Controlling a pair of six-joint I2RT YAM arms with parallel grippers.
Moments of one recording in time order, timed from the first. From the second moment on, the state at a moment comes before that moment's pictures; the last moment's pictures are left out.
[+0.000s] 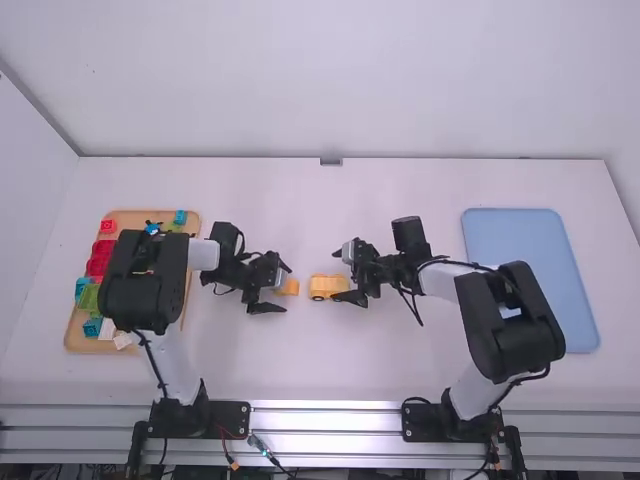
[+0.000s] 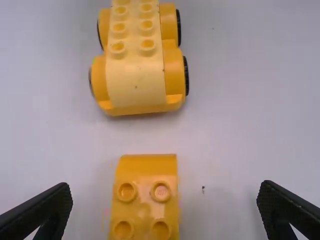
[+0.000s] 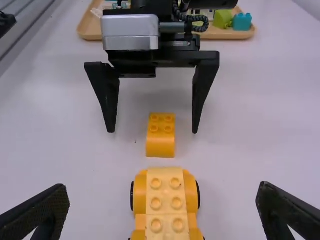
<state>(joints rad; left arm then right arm) -0.01 1.98 0.89 -0.42 0.93 1.62 0.29 1.77 0.73 0.10 -1.07 -0.91</state>
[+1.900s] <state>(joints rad) 0.06 2.07 0.87 -0.33 1.05 1.60 0.28 1.77 0.73 0.07 -1.06 -0.92</state>
